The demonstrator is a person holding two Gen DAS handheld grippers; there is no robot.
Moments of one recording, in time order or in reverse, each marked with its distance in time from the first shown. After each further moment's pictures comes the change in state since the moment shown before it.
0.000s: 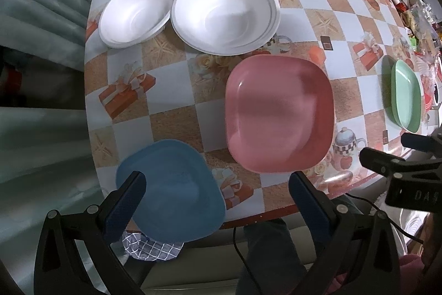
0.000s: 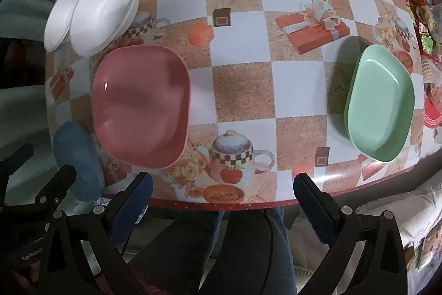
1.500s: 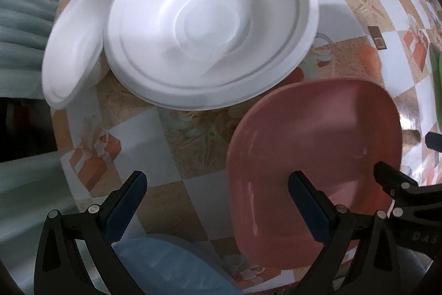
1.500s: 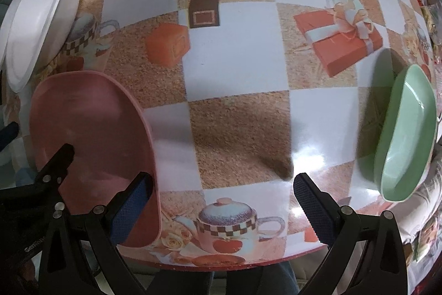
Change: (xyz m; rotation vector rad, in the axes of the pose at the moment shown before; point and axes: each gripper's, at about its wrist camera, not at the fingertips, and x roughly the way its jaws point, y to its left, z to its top) left arm 0.119 0.048 0.062 0.115 0.096 0.191; right arm 0.116 0.030 0.074 0.028 -0.011 -0.043
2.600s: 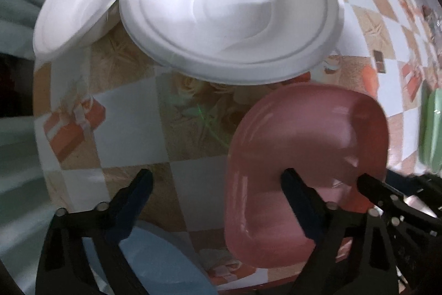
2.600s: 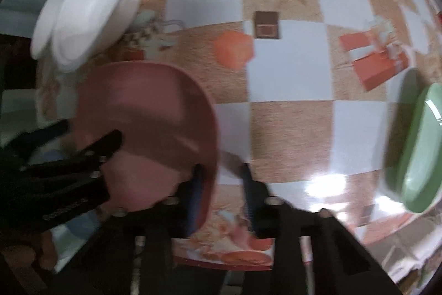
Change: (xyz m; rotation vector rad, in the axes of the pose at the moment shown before) left arm -0.008 0.041 -0.006 -0.182 0.023 -0.168; right arm -0.008 0.014 -0.025 -0.082 0.003 0.181
